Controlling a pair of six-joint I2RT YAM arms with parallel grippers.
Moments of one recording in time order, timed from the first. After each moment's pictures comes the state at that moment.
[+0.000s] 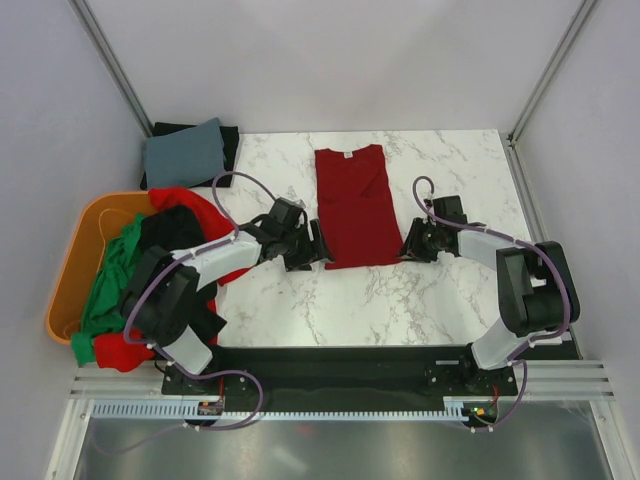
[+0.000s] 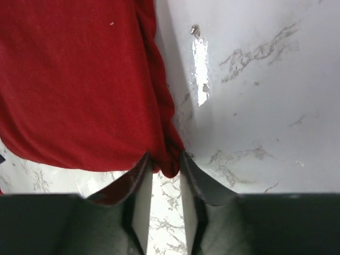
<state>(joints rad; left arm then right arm) -0.58 1.60 0.95 -0.25 0.23 -0.78 0.15 1.64 0.83 -0.22 -0.34 0.46</state>
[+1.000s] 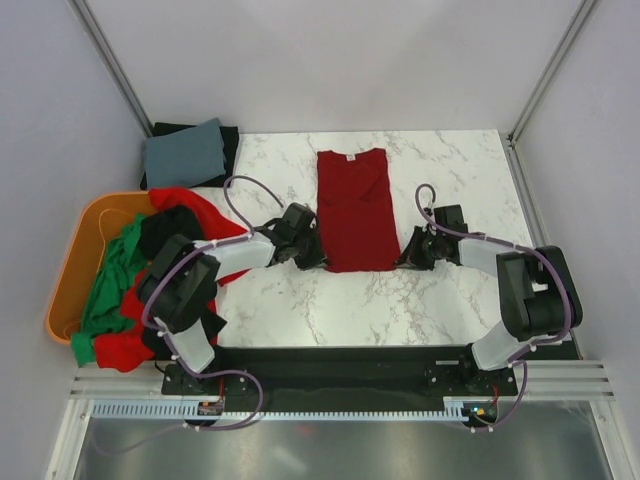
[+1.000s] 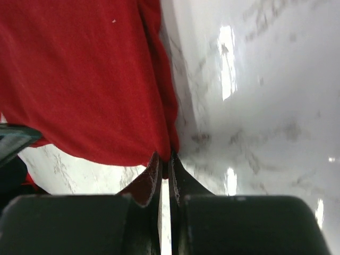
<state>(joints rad) -0.63 1.76 0.97 -0.13 0.14 -0.88 0.15 1.62 0.73 -0.12 -0.44 0.53</state>
